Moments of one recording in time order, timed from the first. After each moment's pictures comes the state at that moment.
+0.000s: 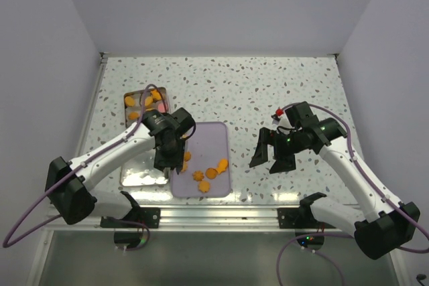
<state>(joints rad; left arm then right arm) -0.76 1.33 1.14 -1.31 -0.04 -0.75 0.41 1.06 1.02 -1.16 -0.54 0.57</state>
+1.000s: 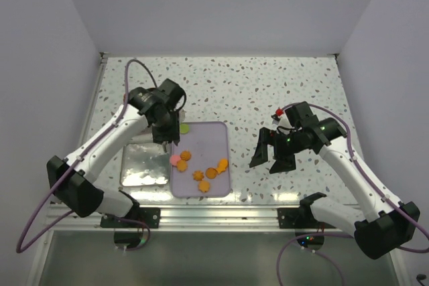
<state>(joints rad) -0.64 1.44 1.36 -1.31 -0.08 -0.68 0.41 1.07 1.02 -1.16 -0.54 0.56</state>
